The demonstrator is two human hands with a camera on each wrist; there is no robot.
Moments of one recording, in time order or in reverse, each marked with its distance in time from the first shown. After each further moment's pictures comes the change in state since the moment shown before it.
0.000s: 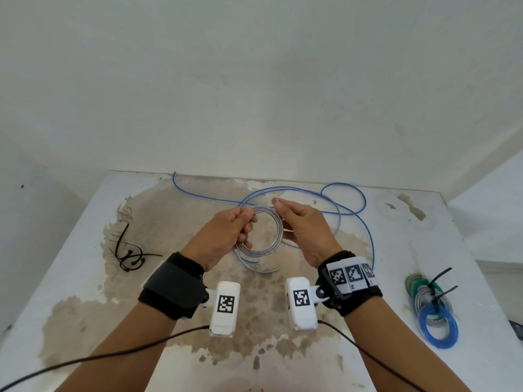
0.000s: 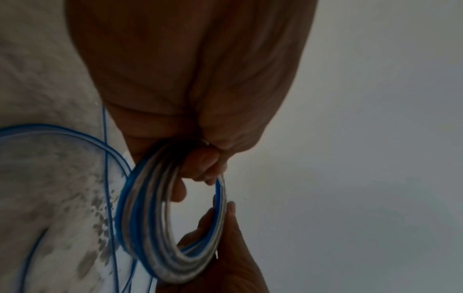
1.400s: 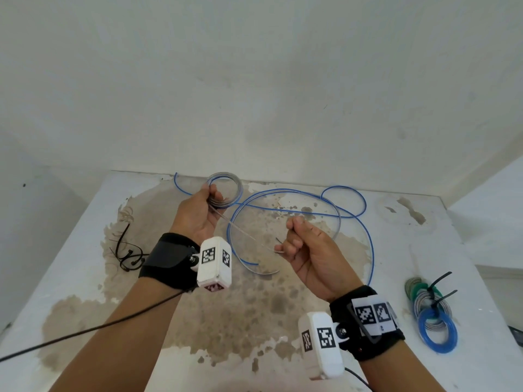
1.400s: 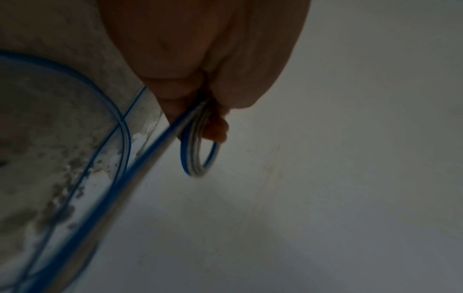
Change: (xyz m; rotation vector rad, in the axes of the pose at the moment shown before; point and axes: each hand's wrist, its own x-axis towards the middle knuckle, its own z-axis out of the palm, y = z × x) left_hand 0.044 0.010 -0.043 -0.825 0.414 -0.025; right_hand -0.055 -0.003 -0.004 0.450 -0.198 0.010
